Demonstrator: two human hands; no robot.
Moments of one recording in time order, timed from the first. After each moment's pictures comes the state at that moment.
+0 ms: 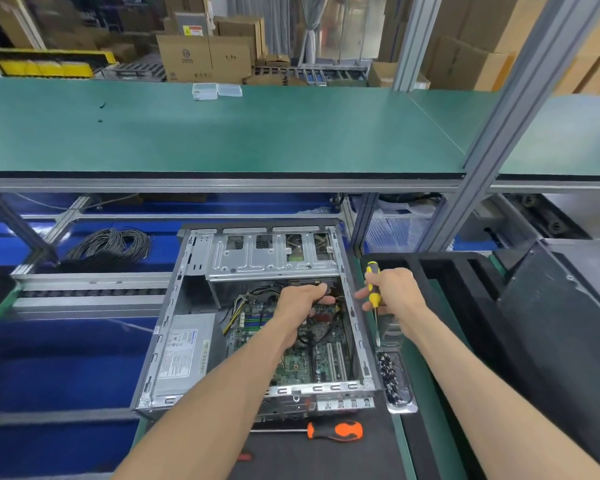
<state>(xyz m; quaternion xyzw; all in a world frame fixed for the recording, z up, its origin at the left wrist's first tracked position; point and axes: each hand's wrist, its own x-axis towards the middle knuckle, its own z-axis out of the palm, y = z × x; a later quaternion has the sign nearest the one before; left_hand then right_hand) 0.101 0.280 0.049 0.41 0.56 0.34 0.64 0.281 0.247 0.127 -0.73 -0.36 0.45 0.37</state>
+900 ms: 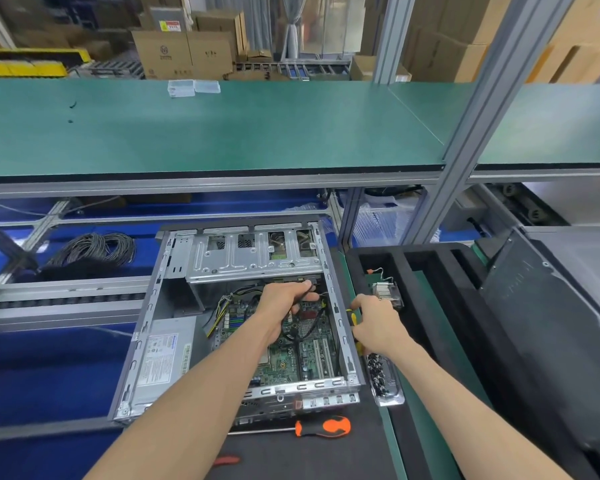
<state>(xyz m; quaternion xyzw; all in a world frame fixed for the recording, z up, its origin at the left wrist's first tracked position) 0.102 0.291 0.039 0.38 0.56 0.33 0.66 0.287 0.210 0.085 -0.75 -0.59 0.28 0.08</state>
